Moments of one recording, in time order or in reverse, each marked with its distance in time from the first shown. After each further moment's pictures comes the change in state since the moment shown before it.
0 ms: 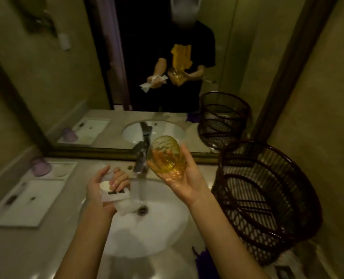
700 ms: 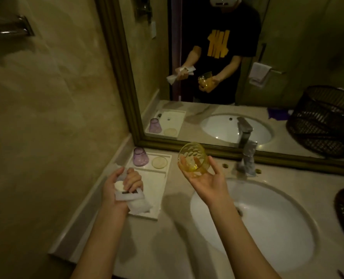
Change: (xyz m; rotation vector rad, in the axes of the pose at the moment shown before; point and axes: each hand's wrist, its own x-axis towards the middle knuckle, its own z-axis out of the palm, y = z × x) left_hand -0.100 0.380 -0.123 -0.068 0.196 0.058; right_hand 0.242 0.309 0.069 0.261 0.101 0.100
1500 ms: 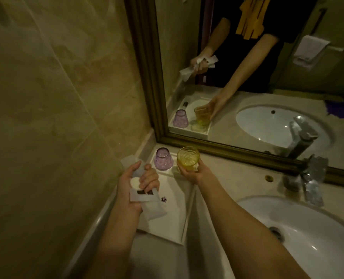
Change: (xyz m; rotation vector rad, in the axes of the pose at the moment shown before) left_hand 0.101 0.088 -0.026 0.005 0.025 -0.037; right_hand 0.254 0.028 -0.032 -0.035 0.424 0.113
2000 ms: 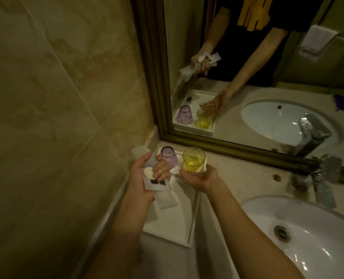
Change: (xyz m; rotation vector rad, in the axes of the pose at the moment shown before) left_hand 0.040 0.016 0.001 0.084 0.039 -0.001; right_hand -0.004 0.014 0.004 -0.358 0.229 -0.049
